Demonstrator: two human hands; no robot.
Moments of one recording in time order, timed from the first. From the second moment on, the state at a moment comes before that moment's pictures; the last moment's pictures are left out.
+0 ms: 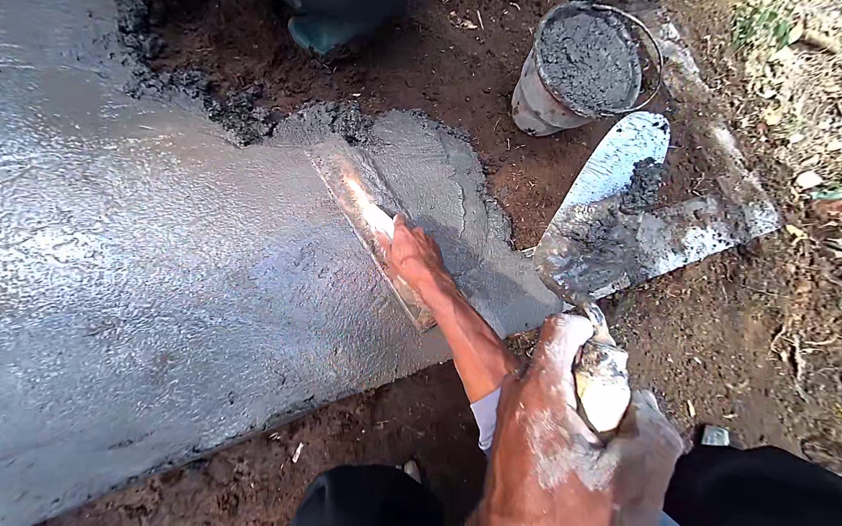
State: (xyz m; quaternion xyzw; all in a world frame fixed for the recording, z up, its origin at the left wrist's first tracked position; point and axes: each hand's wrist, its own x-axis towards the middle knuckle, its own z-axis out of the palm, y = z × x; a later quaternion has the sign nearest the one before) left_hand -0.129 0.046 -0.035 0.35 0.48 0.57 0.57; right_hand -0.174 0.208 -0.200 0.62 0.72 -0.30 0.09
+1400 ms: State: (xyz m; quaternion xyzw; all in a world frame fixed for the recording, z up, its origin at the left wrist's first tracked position) left_hand -0.138 0.057 -0.036 0.39 0.49 0.51 0.59; right_hand -0.023 0.163 -0.191 0.68 0.67 -0.28 0.08
